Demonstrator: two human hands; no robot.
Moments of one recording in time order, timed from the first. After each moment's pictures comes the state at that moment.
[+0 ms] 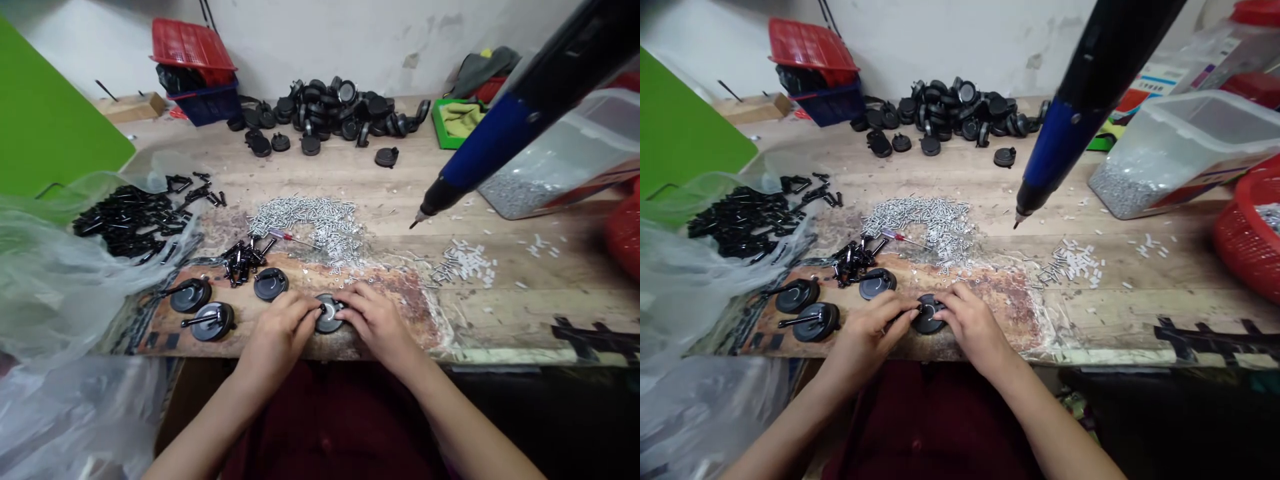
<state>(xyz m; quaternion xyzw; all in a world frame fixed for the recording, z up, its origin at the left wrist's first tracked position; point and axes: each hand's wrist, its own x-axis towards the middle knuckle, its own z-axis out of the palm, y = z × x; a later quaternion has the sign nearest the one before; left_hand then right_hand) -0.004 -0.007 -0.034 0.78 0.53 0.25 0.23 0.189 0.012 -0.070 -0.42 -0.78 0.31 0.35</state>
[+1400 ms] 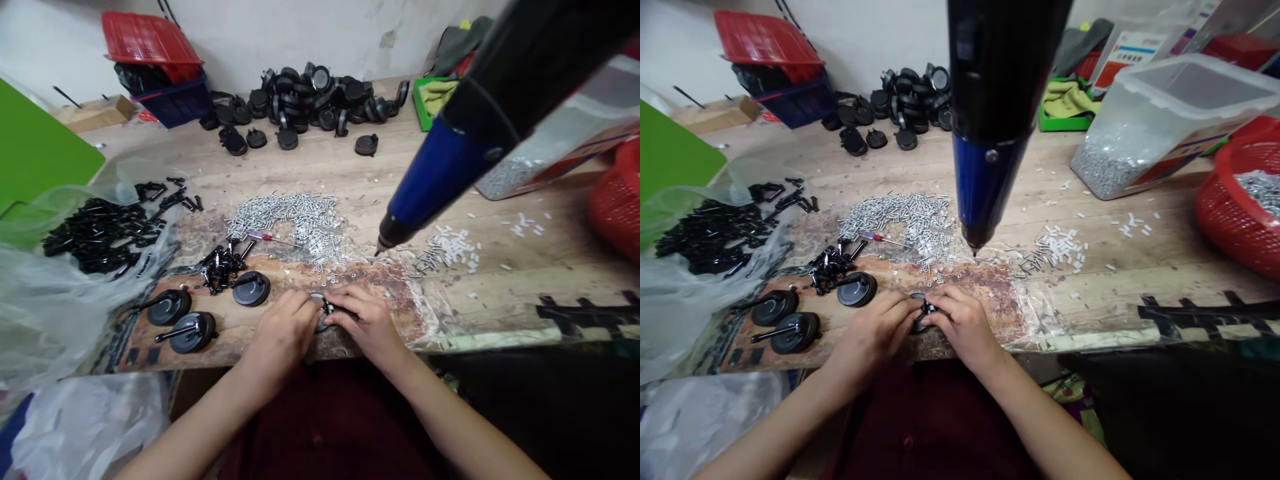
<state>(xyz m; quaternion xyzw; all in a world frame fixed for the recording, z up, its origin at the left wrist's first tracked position) 0.021 0.004 -0.041 0.87 0.46 0.10 0.16 0.196 0.006 -0.088 -0.44 -0.71 0.31 0.46</state>
